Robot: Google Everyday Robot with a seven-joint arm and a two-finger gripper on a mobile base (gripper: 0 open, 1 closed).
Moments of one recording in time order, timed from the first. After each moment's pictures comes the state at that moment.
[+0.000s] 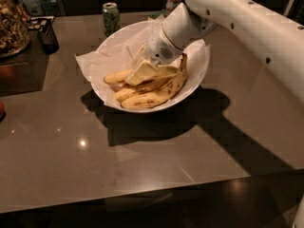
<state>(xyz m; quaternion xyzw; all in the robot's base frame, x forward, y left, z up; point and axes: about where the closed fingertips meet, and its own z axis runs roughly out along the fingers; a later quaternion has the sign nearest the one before) 0.600 0.033 0.885 -0.65 0.67 0.22 0.29</state>
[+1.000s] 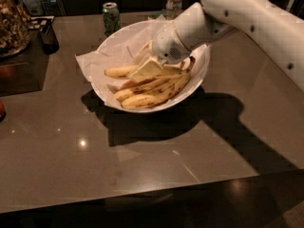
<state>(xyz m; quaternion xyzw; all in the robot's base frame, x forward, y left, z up) 0.589 0.027 0.903 -0.65 0.64 0.24 0.34</state>
